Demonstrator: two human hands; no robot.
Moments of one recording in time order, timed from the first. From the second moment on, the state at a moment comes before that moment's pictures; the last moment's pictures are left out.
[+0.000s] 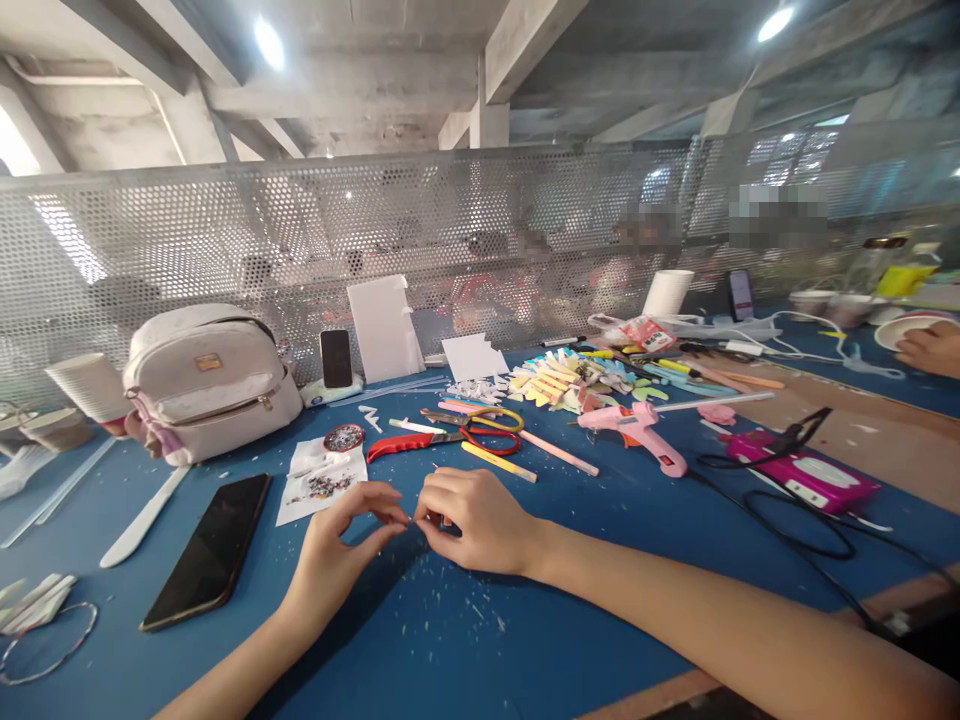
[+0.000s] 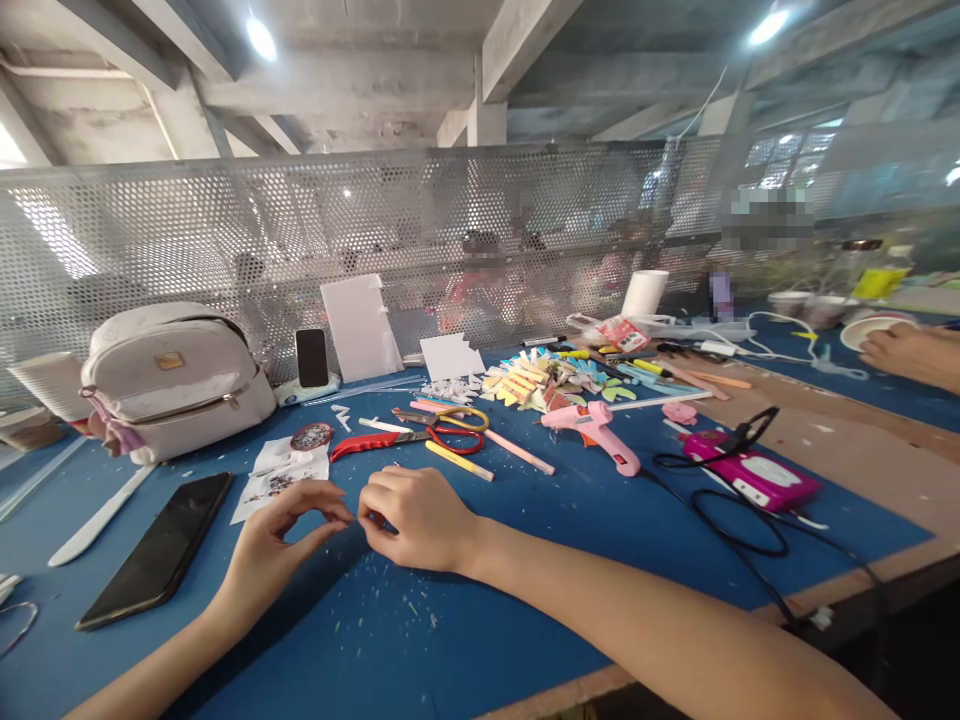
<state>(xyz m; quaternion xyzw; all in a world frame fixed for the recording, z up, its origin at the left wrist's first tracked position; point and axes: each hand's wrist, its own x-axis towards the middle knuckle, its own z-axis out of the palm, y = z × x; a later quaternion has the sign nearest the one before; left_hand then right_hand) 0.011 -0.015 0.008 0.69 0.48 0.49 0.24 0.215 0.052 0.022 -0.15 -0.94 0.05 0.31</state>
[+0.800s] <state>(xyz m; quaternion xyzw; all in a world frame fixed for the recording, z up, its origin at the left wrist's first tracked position) 0.011 -0.017 0.006 0.73 0.49 0.44 0.19 0.215 0.051 0.021 -0.16 -0.94 0.04 0.30</state>
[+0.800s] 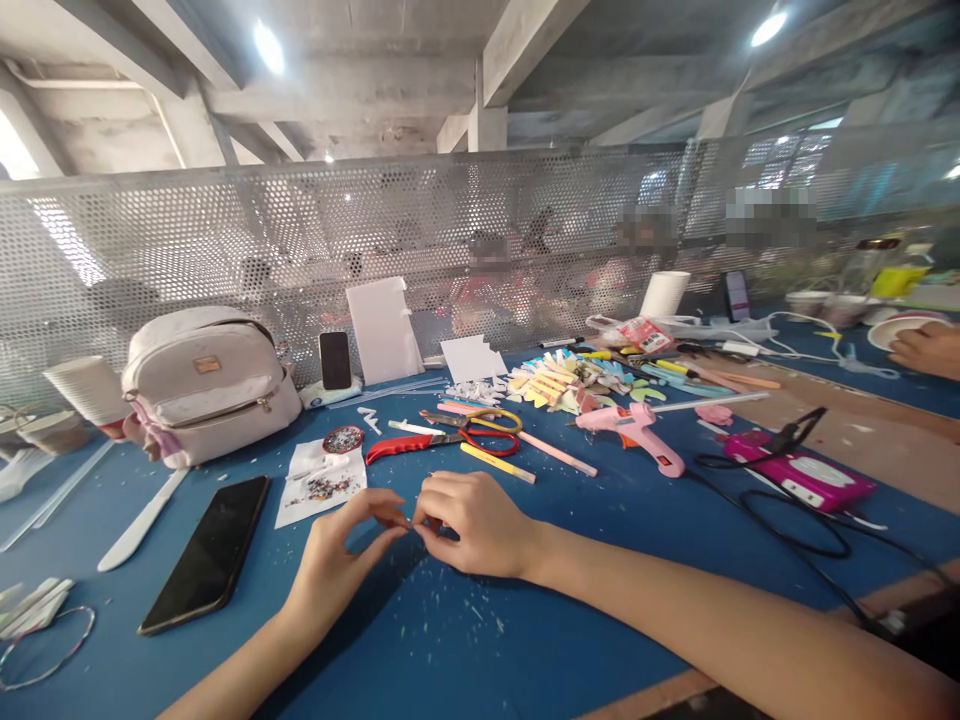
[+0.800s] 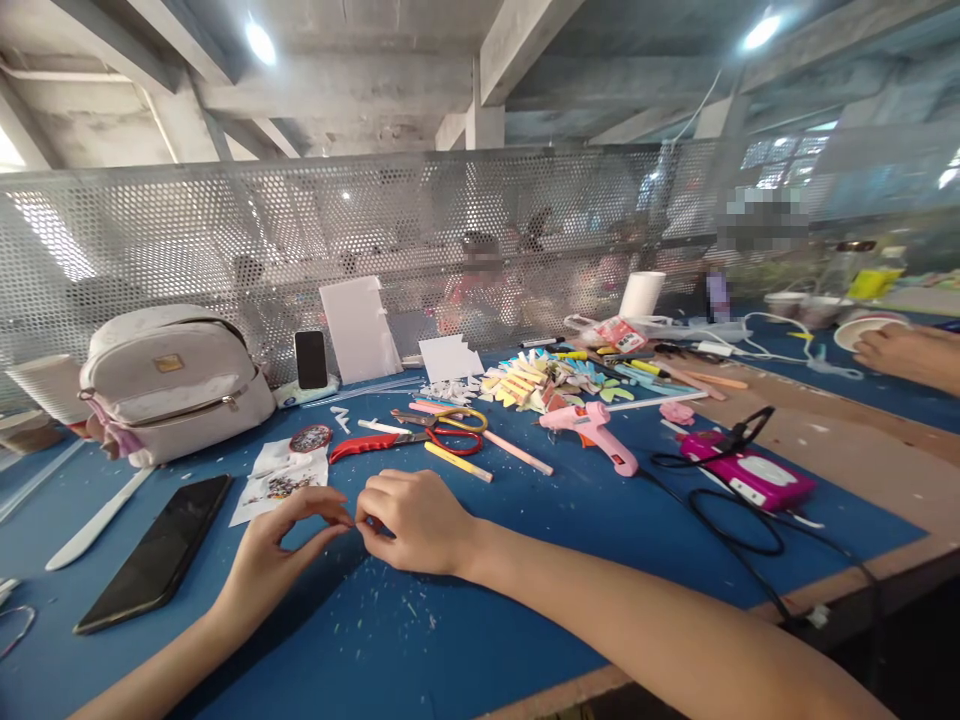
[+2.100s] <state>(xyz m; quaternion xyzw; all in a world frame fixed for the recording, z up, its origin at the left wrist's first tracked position) 0.019 -0.018 -0.001 0.75 0.48 0.44 0.14 0.211 0.053 0.017 -0.21 -0.87 0.28 0.35</state>
